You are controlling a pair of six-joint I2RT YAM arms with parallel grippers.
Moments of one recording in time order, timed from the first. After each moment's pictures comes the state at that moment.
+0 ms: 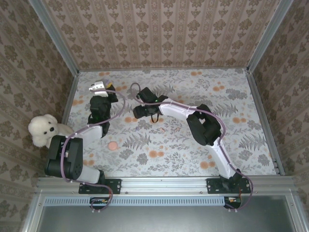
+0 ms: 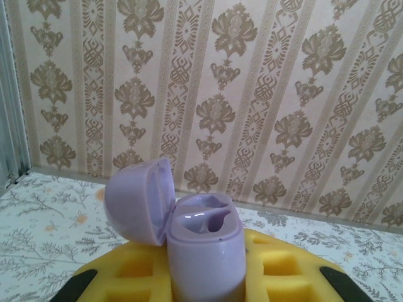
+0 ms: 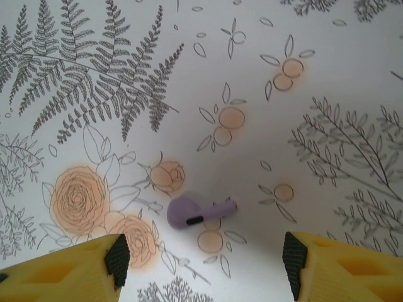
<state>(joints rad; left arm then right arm) -0.22 1.43 0.62 0.82 -0.16 -0.22 0.72 2.31 1.83 -0.46 -0.05 0.35</state>
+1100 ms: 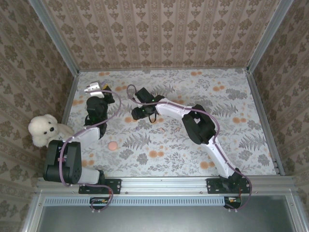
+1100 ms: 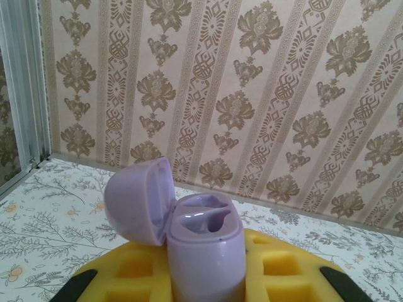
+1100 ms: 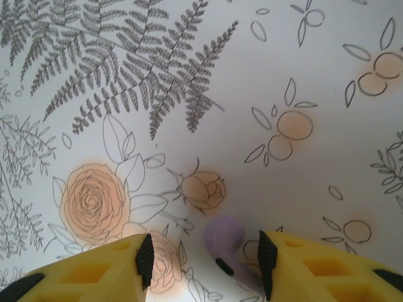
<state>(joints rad) -0.18 1.38 0.60 0.76 -0.15 -0.25 0.74 2.40 1.93 -0.51 -0.15 0.29</state>
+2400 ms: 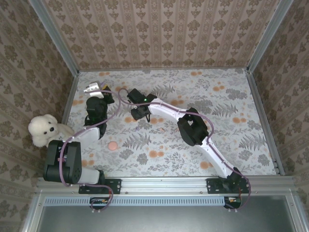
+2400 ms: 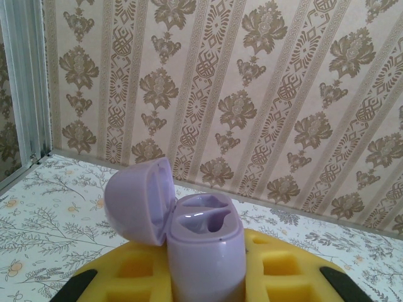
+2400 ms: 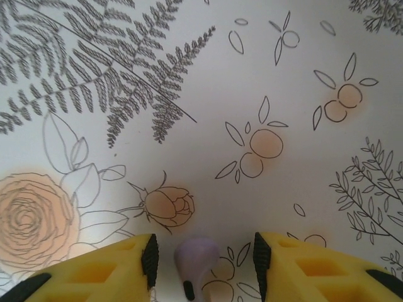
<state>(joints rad) -0.17 1.38 0.59 0.76 -0.15 -0.27 0.79 2.54 2.21 -0.77 0.10 0.16</state>
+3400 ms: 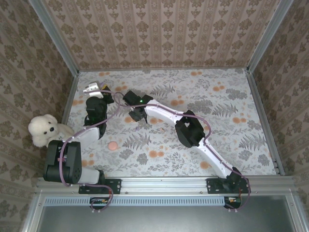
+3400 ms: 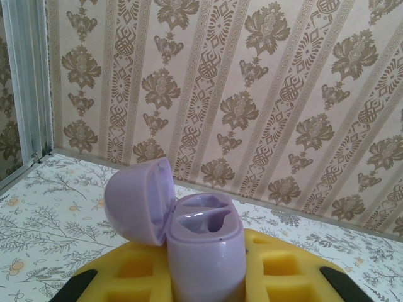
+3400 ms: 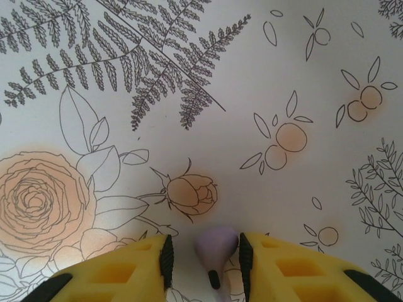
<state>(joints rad) -0.17 1.38 0.59 0.76 -0.15 -0.28 0.82 2.60 2.34 -0.88 0.18 0.11</state>
